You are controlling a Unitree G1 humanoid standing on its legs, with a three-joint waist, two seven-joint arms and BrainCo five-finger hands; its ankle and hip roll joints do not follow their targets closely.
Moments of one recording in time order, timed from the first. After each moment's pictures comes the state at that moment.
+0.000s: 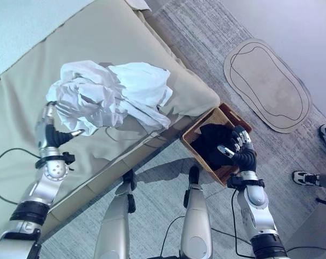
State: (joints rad) left arm -0.36 0.57 -0.07 0.48 0.40 -0.15 0.57; right arm -0.05 -0.40 0.01 0.20 0.46 -0.33 -0.08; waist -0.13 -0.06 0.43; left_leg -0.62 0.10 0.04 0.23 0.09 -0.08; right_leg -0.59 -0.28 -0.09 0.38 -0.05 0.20
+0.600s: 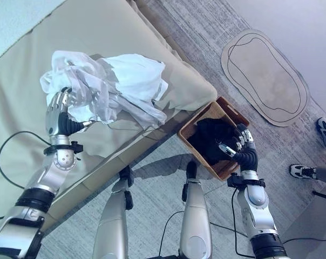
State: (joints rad) left arm -0.52 0.61 -0.14 0.53 0.50 -0.14 0.61; right arm -0.05 -0.40 0.01 0.20 0.46 -0.35 -0.08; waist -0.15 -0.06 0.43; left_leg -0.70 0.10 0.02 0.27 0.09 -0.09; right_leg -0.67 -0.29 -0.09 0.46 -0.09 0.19
